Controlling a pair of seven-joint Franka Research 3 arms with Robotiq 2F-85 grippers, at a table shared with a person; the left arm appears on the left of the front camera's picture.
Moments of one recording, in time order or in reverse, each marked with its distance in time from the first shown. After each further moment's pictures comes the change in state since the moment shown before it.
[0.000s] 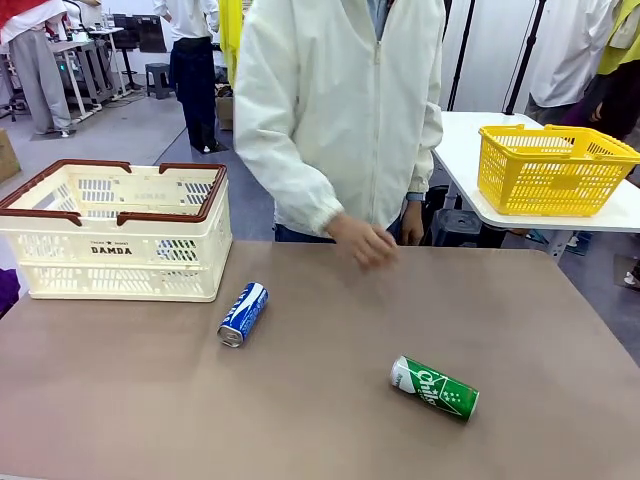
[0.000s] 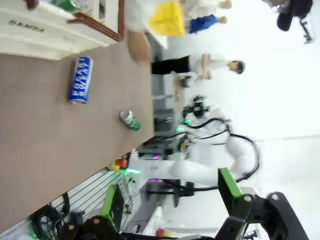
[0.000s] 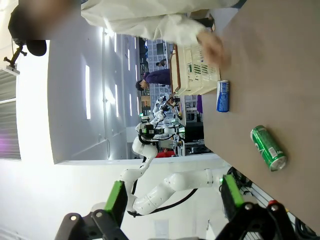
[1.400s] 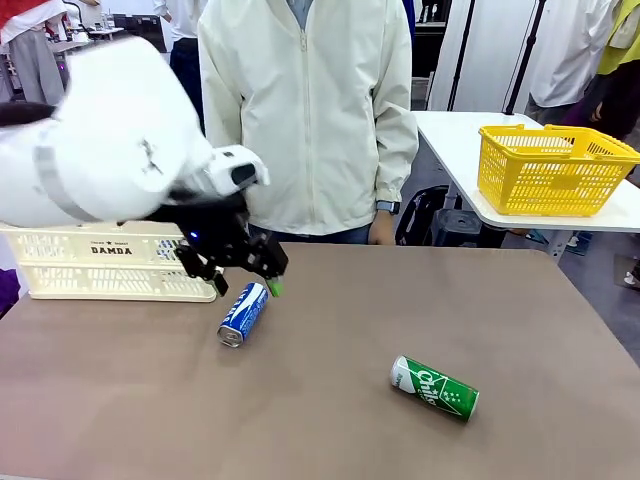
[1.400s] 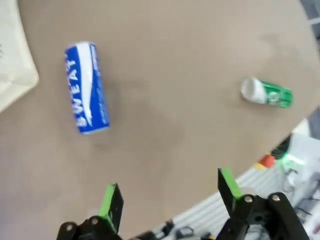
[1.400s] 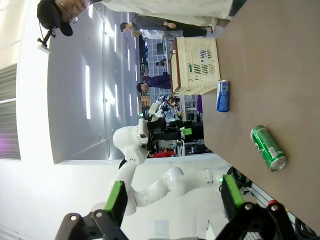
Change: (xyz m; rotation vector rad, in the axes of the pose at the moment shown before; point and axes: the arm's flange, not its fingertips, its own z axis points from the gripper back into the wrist) left arm -0.051 -0.064 -0.443 1.021 0.260 -0.554; right arm 0.000 0.000 0.000 0.000 0.001 0.000
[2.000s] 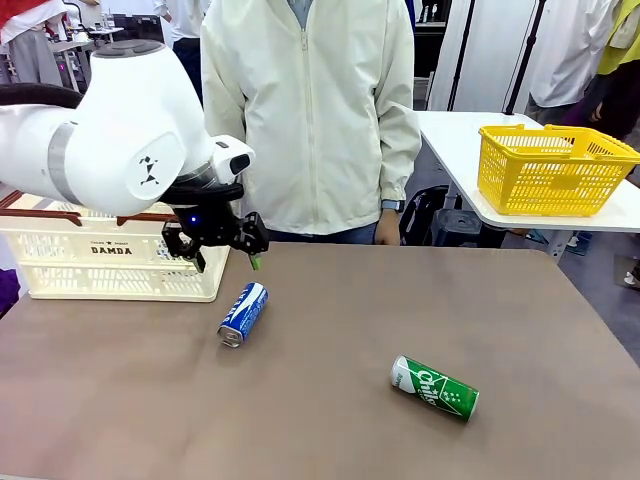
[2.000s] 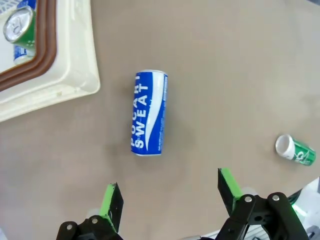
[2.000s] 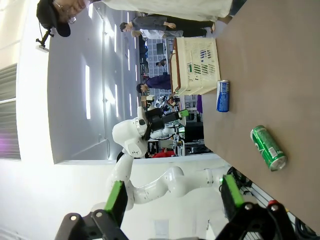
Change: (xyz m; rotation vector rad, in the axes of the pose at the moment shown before) left arm 0.029 0.035 0.009 0.124 -0.091 0.218; right arm 0.000 0.000 0.000 0.000 0.000 0.000
